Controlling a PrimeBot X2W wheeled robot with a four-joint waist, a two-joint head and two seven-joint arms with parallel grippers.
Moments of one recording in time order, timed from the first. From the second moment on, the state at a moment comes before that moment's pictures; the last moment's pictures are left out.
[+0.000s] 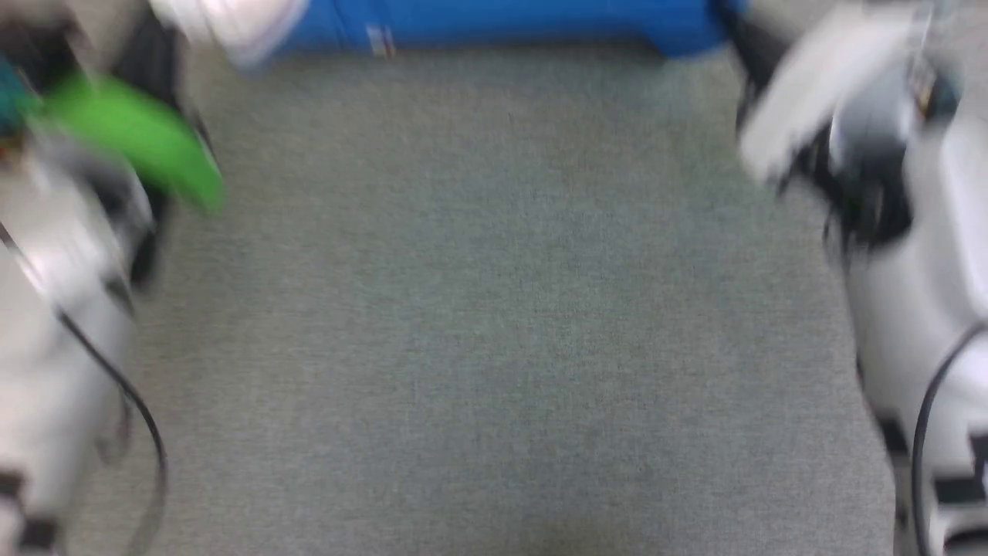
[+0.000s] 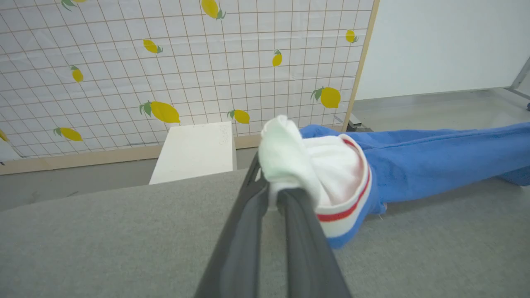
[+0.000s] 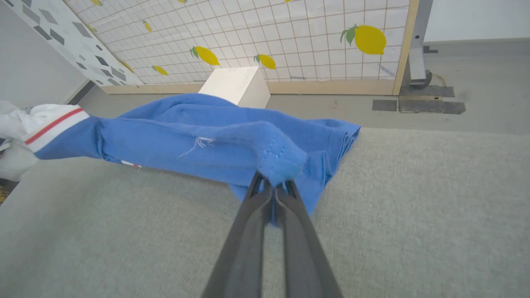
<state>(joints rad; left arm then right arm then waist) -0.85 0.53 -0.47 0.44 -0.65 -0.06 -0.19 -0.85 -0.14 0.12 0.38 0.53 0.13 0.40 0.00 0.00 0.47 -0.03</state>
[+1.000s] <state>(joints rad) 0.11 0.65 -0.59 -0.04 -0.88 0.29 0.18 0.12 -0.14 -0.09 0.01 0.51 0.13 0.81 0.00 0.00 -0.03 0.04</state>
